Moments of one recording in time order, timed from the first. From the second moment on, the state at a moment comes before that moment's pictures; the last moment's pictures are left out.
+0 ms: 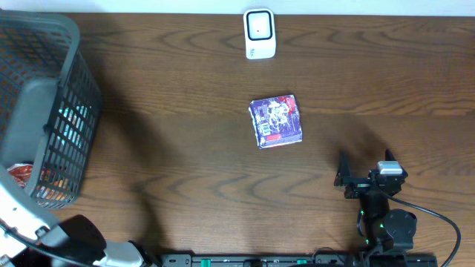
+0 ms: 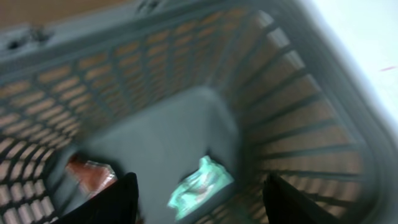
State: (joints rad) left arm 0.70 1.65 1.97 -1.12 0.03 -0.32; right arm 0.02 0.01 0.01 -0.07 -0.01 0.01
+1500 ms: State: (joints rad) left arm 0.64 2.26 1.94 -1.29 0.16 0.11; right arm 0.02 0.01 0.01 -0.07 -0.01 0.01
